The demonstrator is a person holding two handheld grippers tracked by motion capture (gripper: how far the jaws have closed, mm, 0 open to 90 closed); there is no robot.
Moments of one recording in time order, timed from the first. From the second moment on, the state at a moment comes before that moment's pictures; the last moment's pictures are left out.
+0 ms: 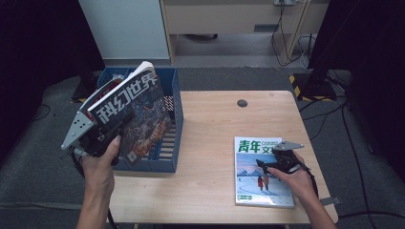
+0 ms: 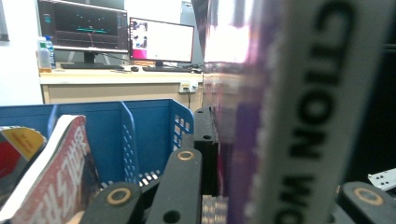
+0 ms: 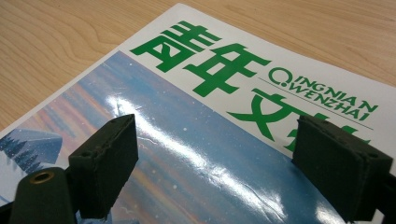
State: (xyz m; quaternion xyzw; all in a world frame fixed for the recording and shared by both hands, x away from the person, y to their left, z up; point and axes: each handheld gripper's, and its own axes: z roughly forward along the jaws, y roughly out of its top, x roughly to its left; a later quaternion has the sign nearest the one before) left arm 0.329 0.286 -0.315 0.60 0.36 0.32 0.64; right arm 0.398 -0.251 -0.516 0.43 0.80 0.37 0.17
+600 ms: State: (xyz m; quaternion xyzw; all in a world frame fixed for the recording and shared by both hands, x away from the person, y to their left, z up) left arm 0.334 0.312 -0.318 0.59 0.40 0.34 0.62; right arm 0.398 -0.250 -0.517 0.43 0.80 0.37 0.17
